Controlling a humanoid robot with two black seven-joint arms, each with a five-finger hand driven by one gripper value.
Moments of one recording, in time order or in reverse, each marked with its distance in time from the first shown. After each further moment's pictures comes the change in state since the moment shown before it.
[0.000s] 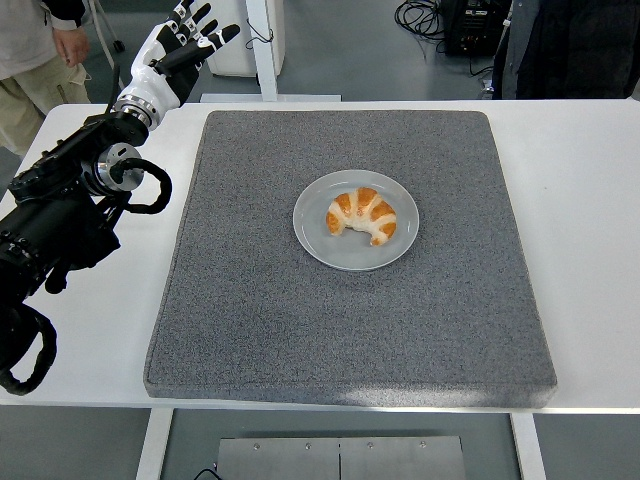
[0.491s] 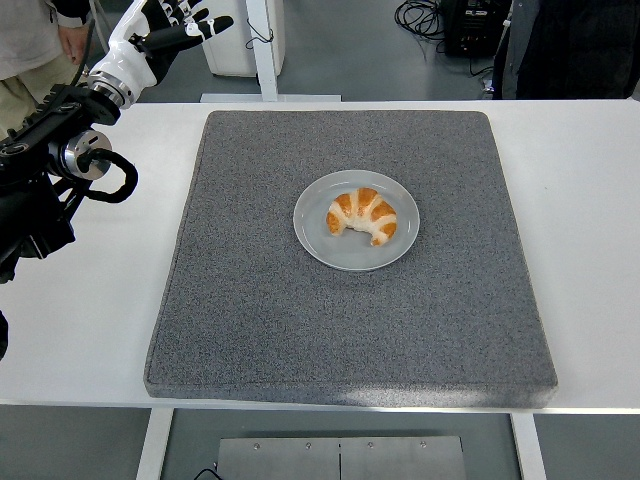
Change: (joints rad) left arm -0.018 0.128 0.059 -0.124 0.173 0.001 -0.075; right arm -0.004 0.000 -0.004 -0.009 0.000 0.000 0.000
